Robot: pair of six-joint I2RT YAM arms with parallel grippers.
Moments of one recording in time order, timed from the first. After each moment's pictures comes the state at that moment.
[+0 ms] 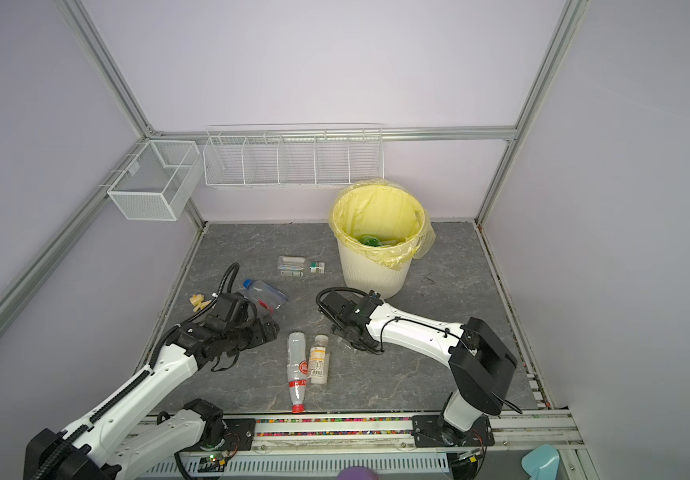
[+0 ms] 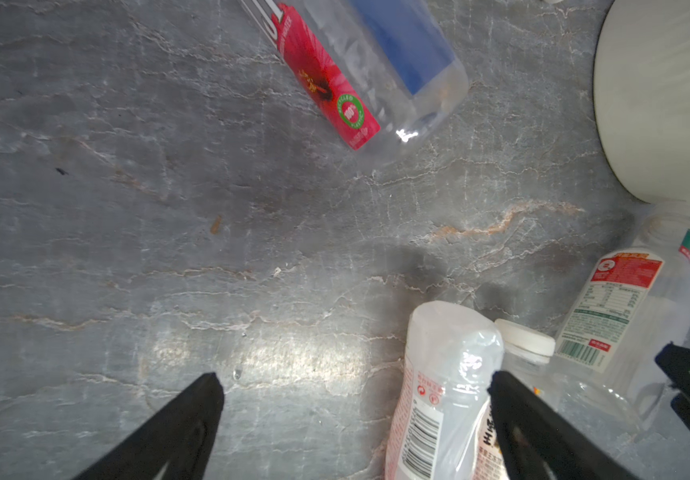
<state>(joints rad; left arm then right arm) -0.47 0.97 0.67 -0.73 0.03 -0.71 0.97 1.63 1.16 -0.85 0.25 1.40</state>
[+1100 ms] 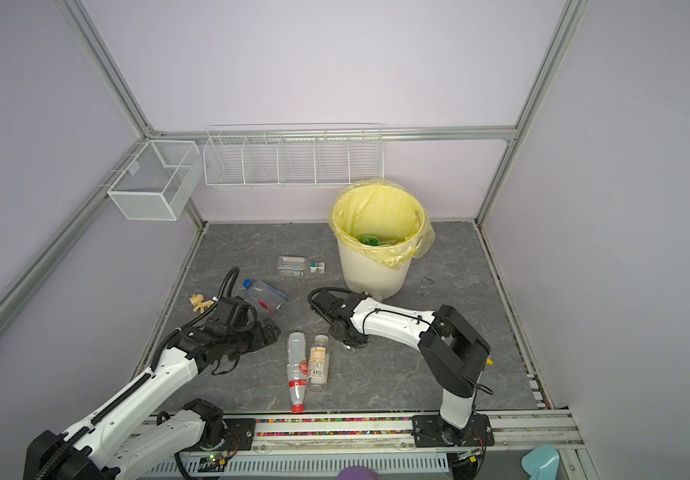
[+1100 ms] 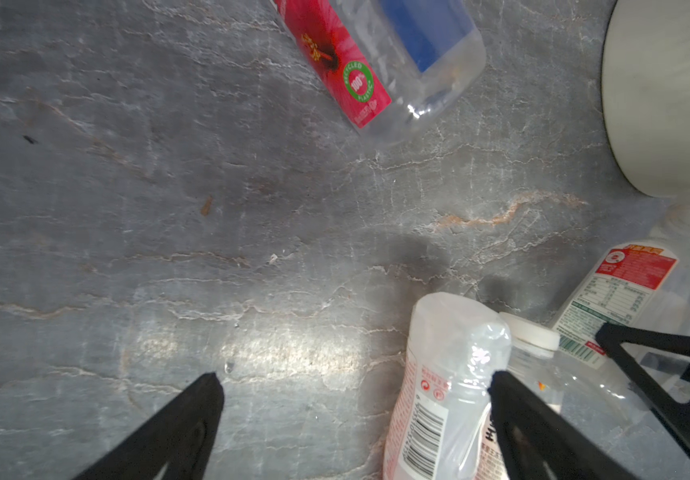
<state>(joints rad) -0.47 0.96 0.63 -0.71 0.05 -0.74 0.96 1.79 1.23 -0.85 0.20 1.38</state>
